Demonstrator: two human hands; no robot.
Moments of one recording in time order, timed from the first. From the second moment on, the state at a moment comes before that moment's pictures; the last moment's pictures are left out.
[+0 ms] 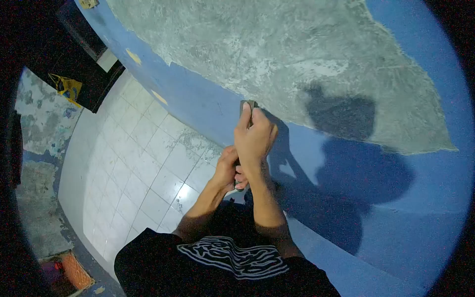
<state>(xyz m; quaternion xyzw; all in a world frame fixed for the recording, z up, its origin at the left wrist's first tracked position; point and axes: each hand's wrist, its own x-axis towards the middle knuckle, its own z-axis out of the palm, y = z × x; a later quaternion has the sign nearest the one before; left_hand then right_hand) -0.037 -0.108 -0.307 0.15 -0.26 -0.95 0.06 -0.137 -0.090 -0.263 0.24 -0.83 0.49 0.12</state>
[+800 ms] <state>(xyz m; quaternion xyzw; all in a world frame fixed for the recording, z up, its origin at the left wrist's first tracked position) -0.049 -0.110 -0.312 0.15 -0.31 -0.94 0.06 -0.140 -0.091 -0.271 0.26 -0.84 0.45 0.18</state>
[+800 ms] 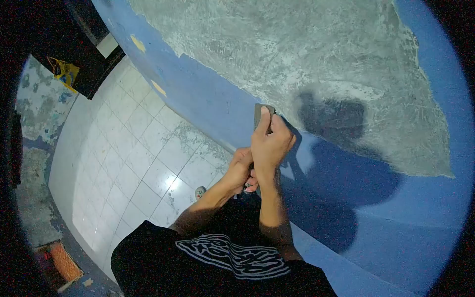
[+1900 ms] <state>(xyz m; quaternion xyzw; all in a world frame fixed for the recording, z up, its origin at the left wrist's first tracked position) -0.041 -0.086 -0.299 0.23 -0.28 -0.93 0.08 -0.138 -0.067 -0.279 0.29 -0.82 0.48 0.11</state>
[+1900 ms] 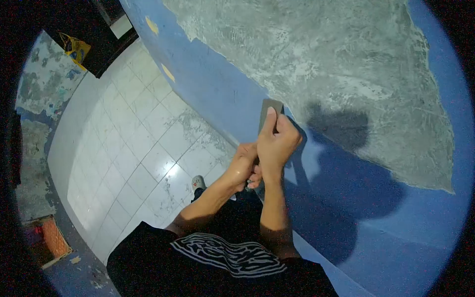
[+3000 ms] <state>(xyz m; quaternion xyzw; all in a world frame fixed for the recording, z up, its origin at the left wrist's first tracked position) -0.098 -0.123 -0.289 0.16 -0.31 -0.93 0.12 -0.083 -0.002 -0.333 0.14 -0.80 0.54 -0.21</state>
